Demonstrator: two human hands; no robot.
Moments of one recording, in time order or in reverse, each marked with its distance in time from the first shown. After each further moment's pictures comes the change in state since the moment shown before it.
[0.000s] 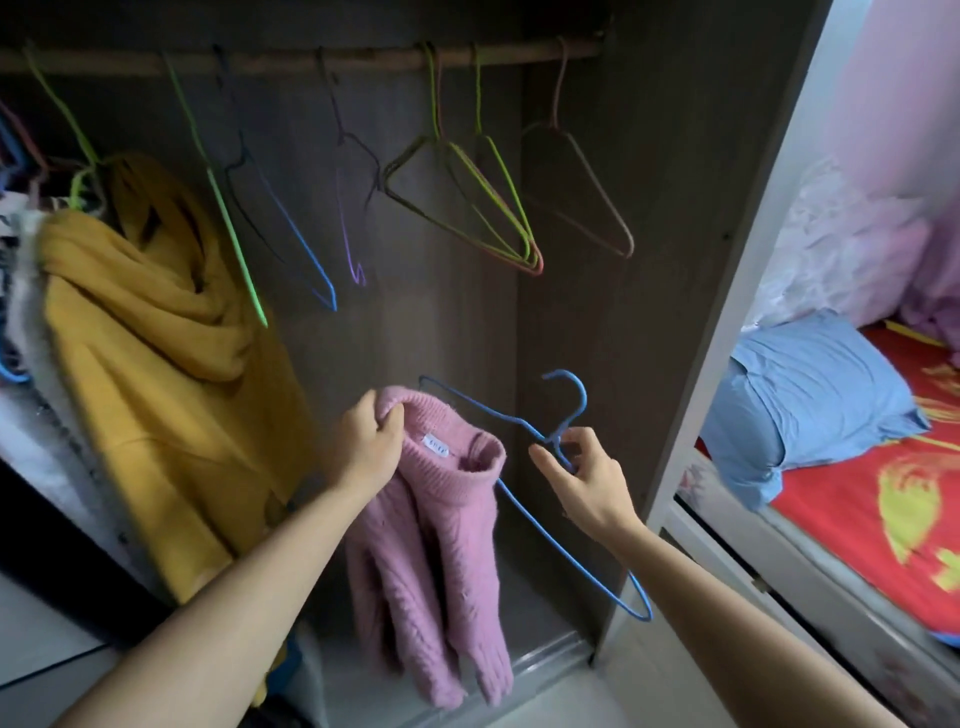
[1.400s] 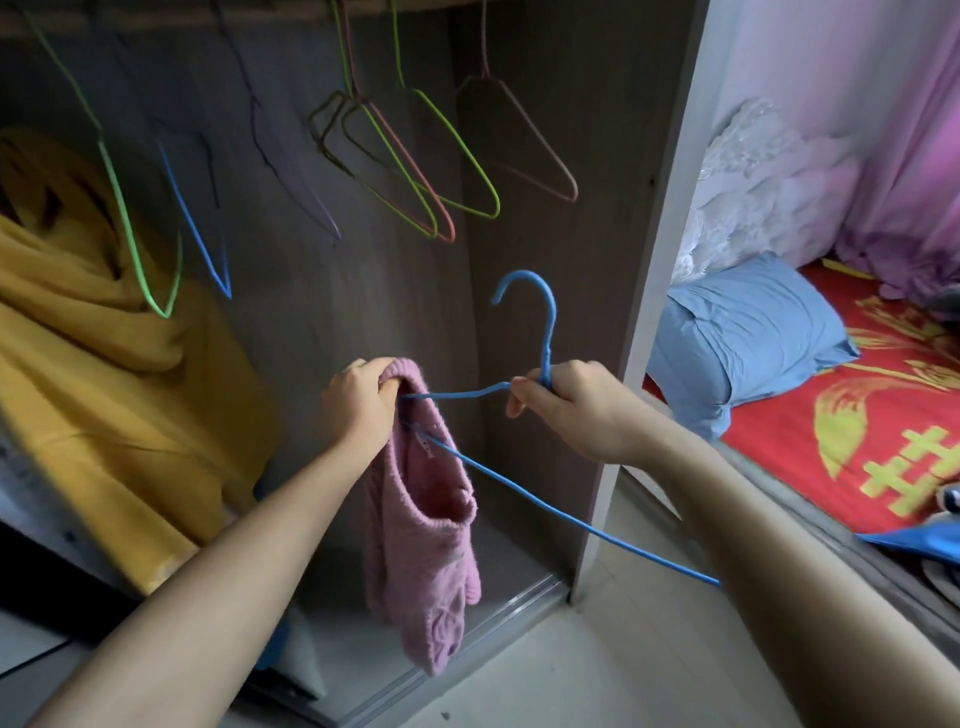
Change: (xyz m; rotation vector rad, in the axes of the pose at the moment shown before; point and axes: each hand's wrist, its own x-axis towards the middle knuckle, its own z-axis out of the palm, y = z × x) left_hand -0.009 0.037 0.030 0.280 -0.025 0.188; right_hand -0.037 -0.084 -0.108 -0.260 -0.320 -0.314
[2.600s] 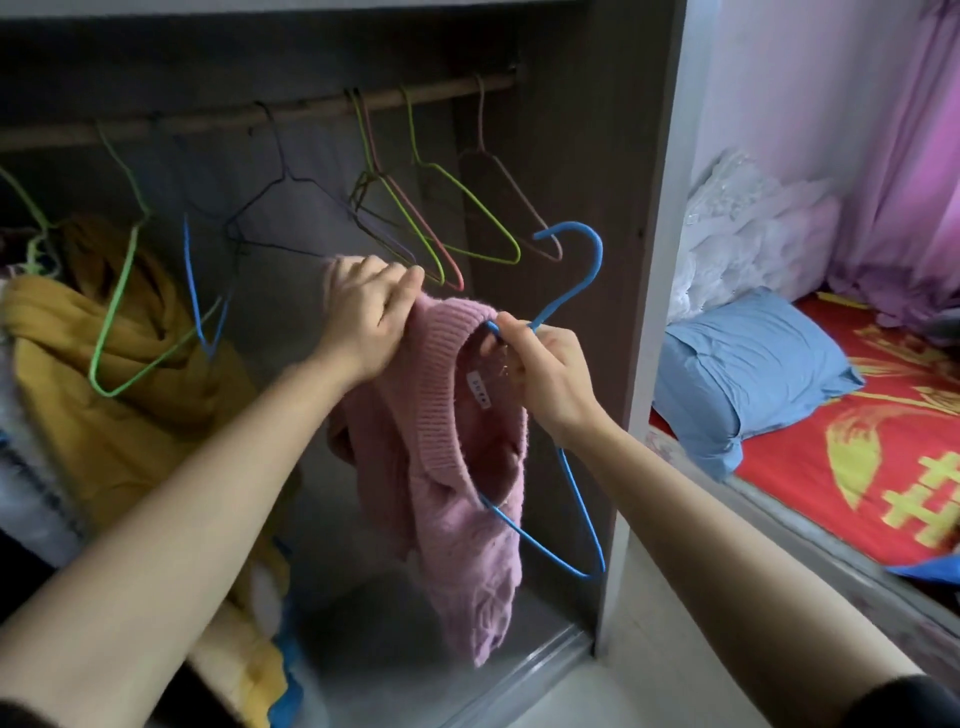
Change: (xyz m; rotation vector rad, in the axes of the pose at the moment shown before) left_hand 0.080 0.060 -0.100 -0.044 0.114 0.524; right_hand 0.045 -0.054 0.010 0.863 0.465 -0.128
